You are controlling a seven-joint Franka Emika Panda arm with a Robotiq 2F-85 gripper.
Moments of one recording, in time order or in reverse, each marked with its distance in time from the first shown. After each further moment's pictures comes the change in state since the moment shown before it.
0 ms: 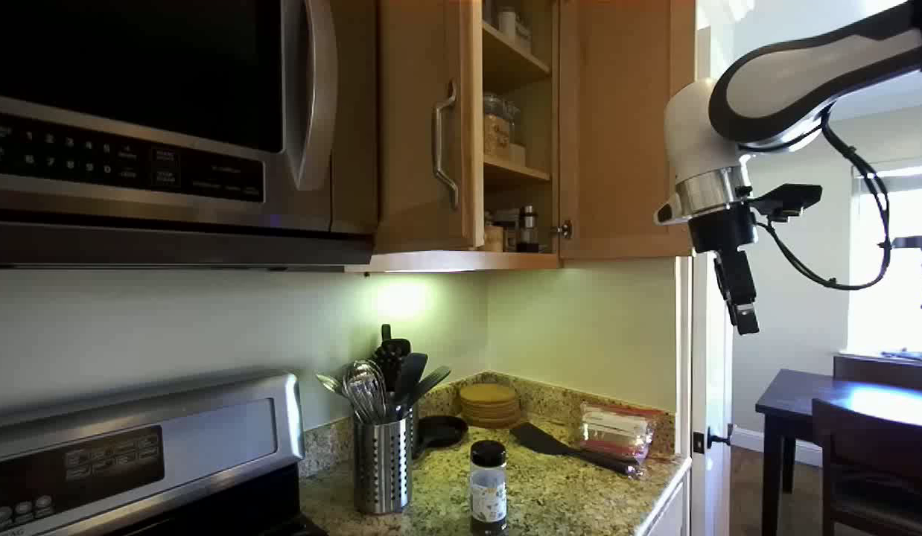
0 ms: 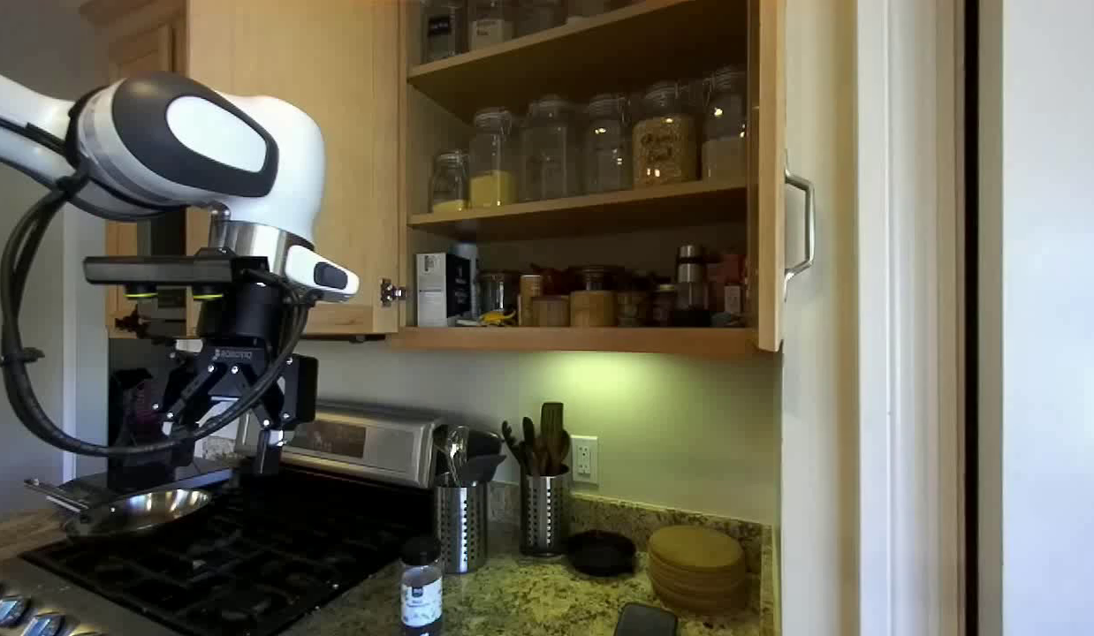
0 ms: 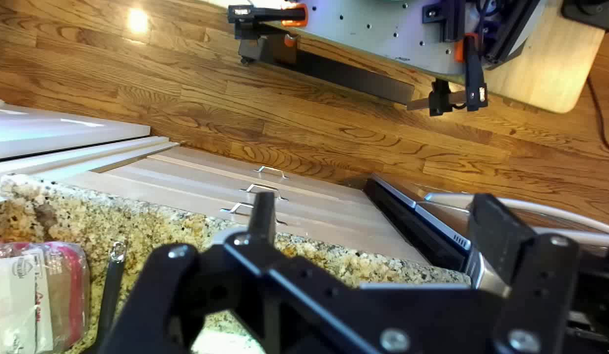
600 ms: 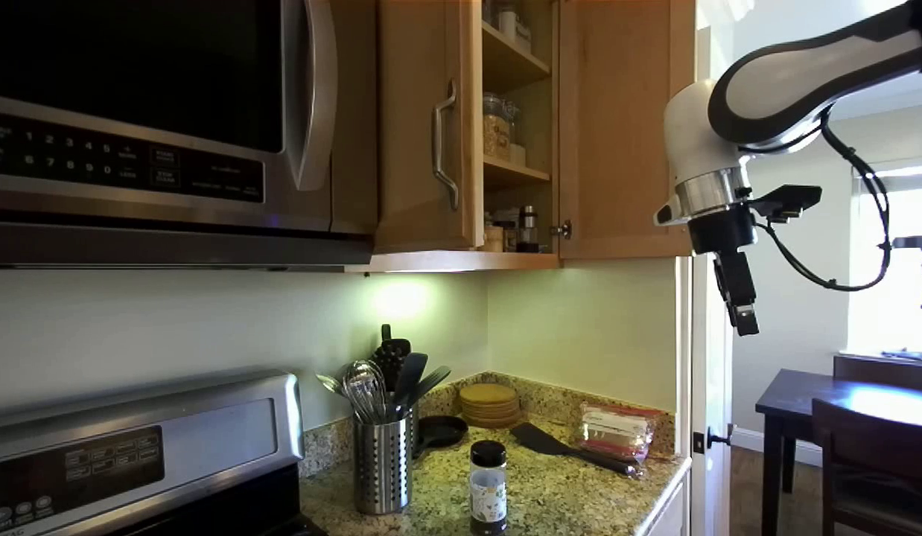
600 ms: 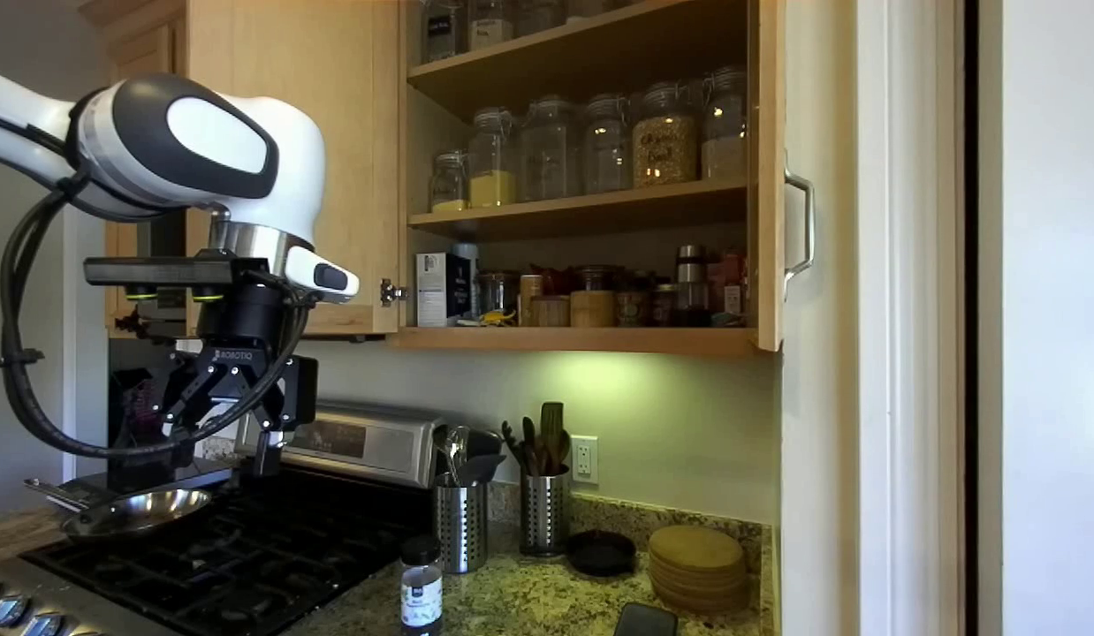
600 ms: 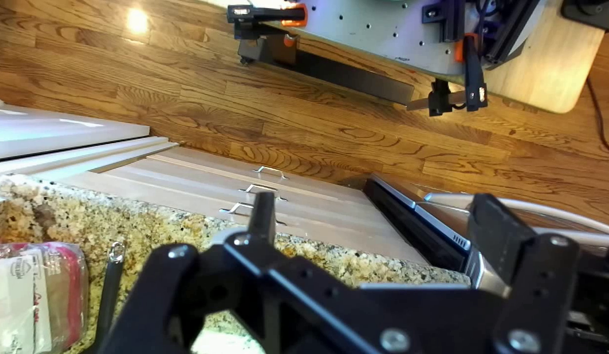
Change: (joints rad) arm 0.000 0.002 0.000 -0.002 0.001 0.003 0.000
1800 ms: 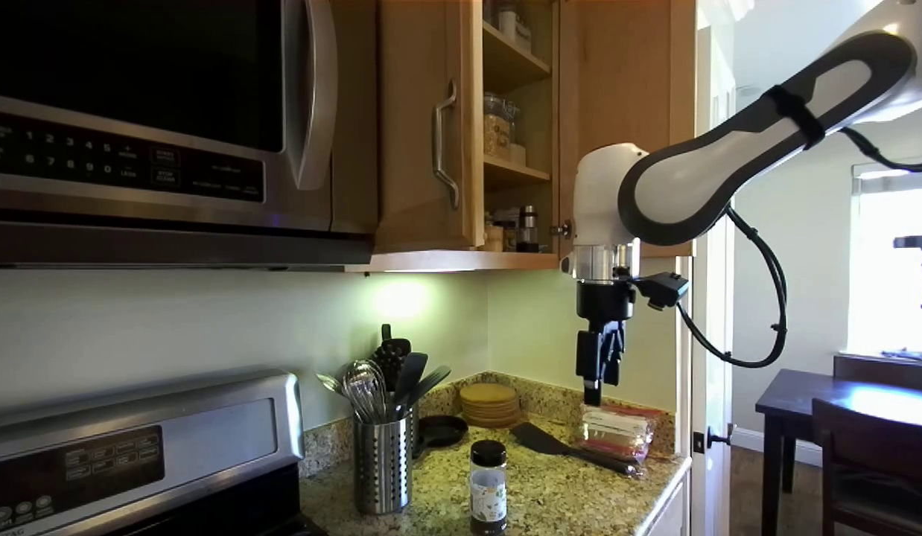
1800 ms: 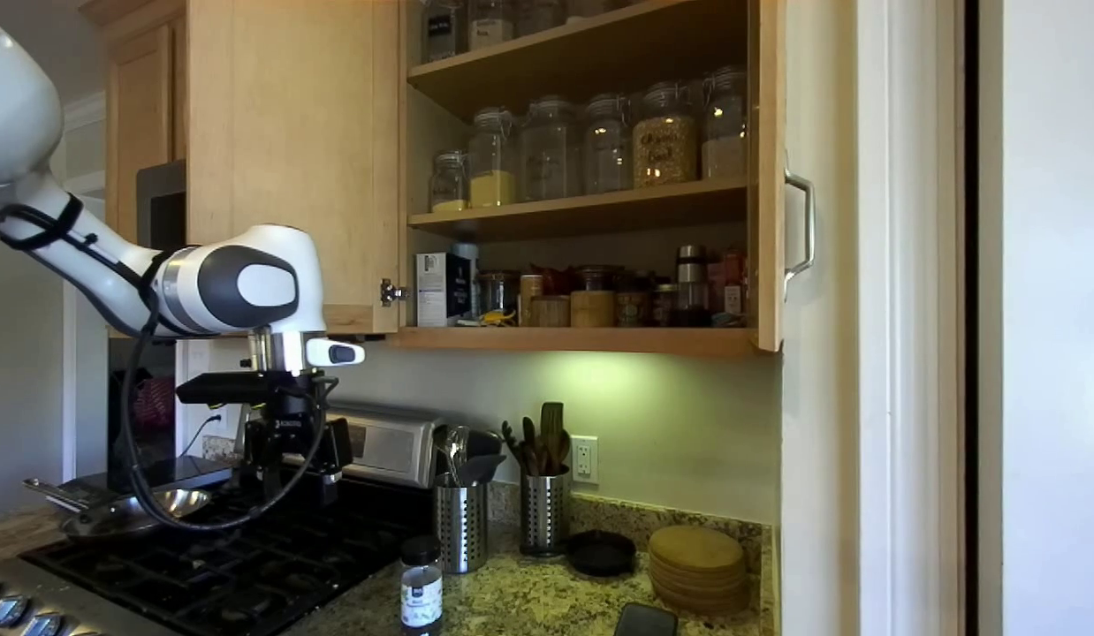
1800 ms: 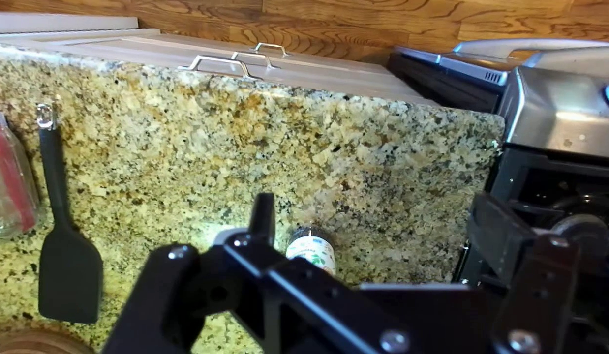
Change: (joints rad) arm 0.053 0.384 0.203 0.015 0.061 0.605 0.344
